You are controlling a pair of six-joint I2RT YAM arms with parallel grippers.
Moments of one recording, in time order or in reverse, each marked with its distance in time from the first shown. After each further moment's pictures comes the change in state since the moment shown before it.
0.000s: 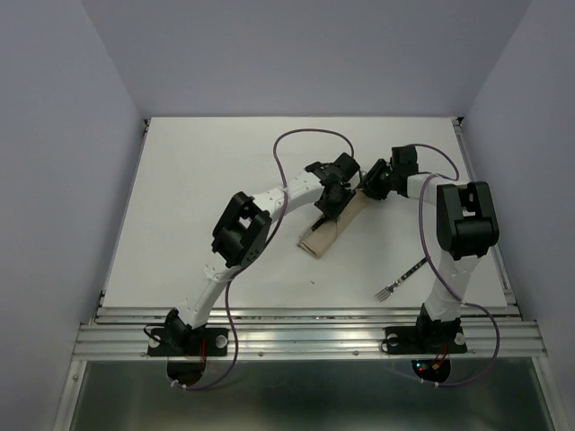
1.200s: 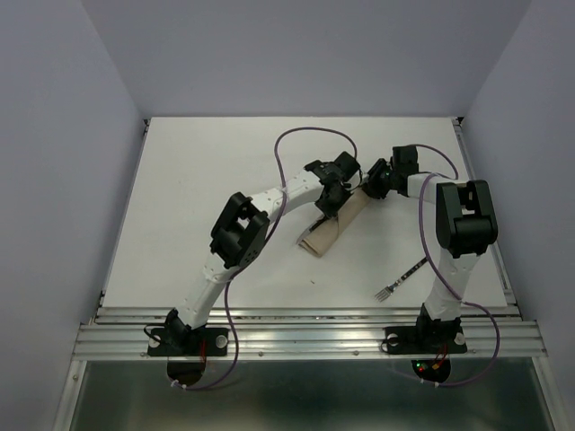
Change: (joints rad) left arm -0.007 -0.043 -0.033 -0.034 -0.003 0.073; right arm -0.008 0.022 0.012 0.018 -0.037 0.023
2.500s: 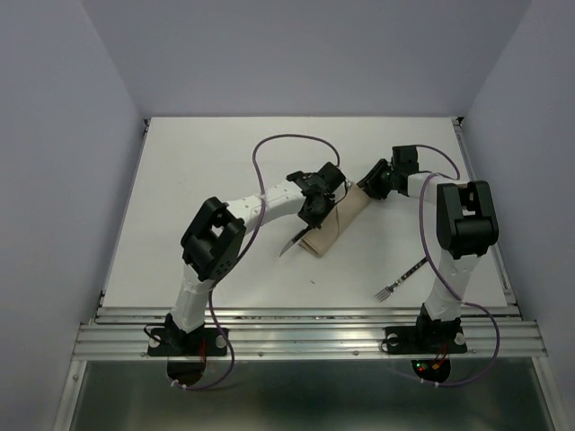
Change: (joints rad) left arm -0.007 -0.297 -0.382 0.089 -0.061 -0.067; right arm 0.002 -0.014 0.002 -0.035 0.038 0.016
